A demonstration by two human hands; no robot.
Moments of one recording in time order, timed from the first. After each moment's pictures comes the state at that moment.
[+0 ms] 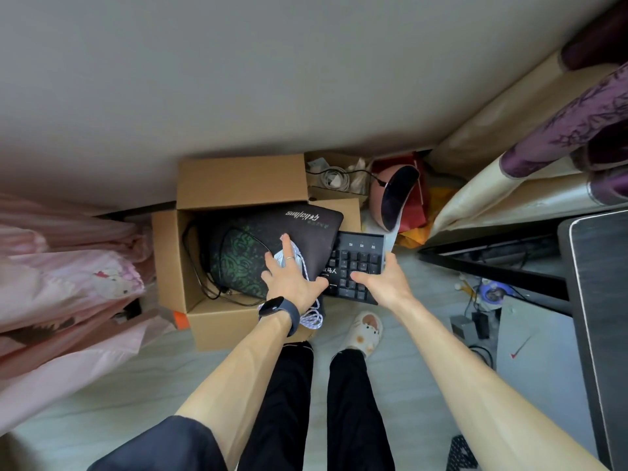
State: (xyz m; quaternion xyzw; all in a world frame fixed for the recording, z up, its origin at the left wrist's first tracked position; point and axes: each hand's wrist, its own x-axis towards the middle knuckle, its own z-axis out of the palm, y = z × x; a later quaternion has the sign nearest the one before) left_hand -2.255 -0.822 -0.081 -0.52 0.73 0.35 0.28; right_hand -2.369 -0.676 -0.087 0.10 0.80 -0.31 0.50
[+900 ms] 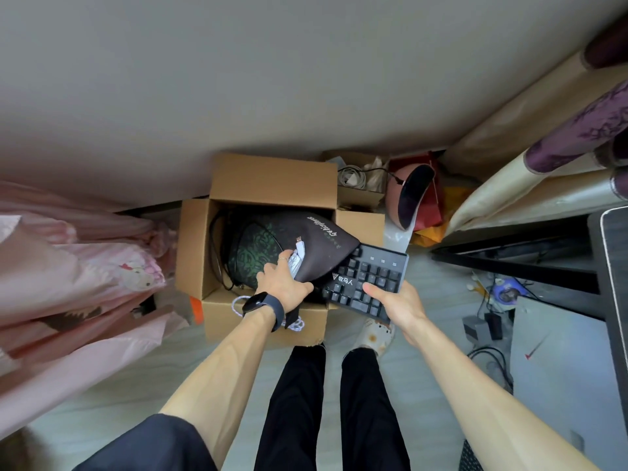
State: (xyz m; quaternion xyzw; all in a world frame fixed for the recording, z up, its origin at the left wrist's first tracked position) left_hand -2.208 -0.869 -0.080 -0.49 0.73 0.35 0.33; right_hand -2.319 -0.661 -0.083 0.16 0.76 -0.37 0.50
